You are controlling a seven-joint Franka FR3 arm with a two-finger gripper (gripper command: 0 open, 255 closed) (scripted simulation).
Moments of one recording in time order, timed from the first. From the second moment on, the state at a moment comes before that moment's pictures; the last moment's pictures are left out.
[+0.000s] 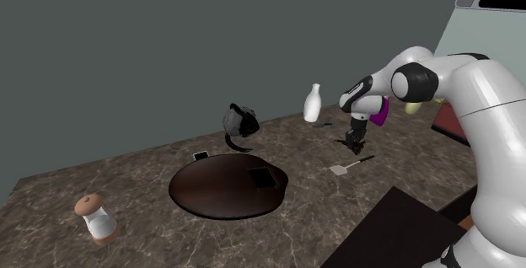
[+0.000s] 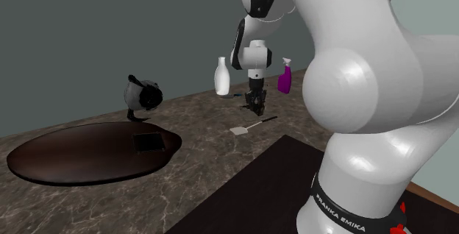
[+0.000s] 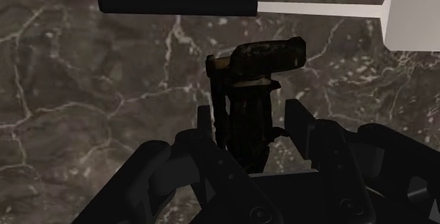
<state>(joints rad) -0.45 0.89 -0.27 -1.55 0.29 2.26 -0.71</state>
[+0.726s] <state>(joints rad) -0.43 0.78 -0.30 -1.59 0.27 2.19 -0.70</state>
